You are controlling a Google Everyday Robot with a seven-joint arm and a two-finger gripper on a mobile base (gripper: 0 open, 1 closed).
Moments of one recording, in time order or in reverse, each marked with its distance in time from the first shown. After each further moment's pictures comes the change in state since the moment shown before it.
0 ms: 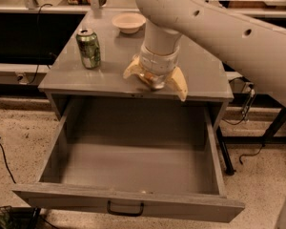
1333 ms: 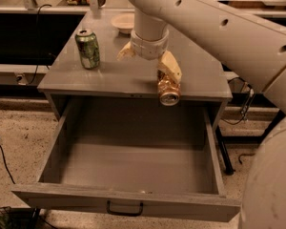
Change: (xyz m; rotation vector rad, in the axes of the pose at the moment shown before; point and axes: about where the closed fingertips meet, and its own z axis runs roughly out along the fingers) arm 0.035 -0.052 -0.010 0.054 0.098 0.017
